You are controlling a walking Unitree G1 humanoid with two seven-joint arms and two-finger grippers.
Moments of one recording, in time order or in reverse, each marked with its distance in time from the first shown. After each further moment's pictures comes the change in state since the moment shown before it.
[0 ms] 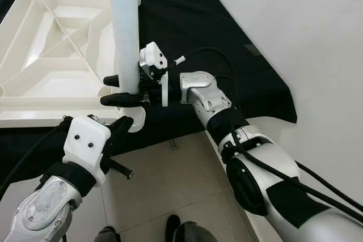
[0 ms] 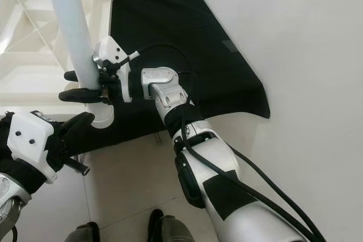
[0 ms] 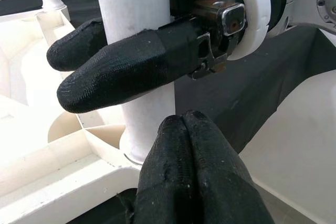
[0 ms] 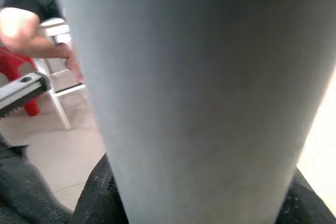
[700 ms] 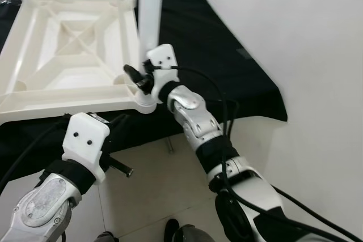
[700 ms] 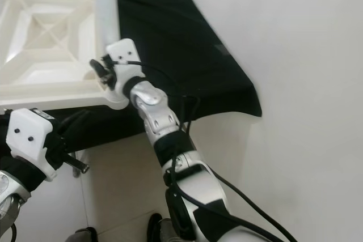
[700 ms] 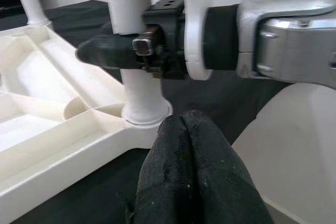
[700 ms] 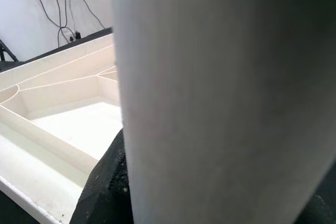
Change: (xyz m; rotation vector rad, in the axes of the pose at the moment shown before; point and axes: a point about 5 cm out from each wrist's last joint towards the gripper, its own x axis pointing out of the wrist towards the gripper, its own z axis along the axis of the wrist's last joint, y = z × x) left arm 0.002 0.004 0.001 -0.009 -0.015 0.004; right arm 0.010 -0.002 -0.020 0.044 0.015 -0.805
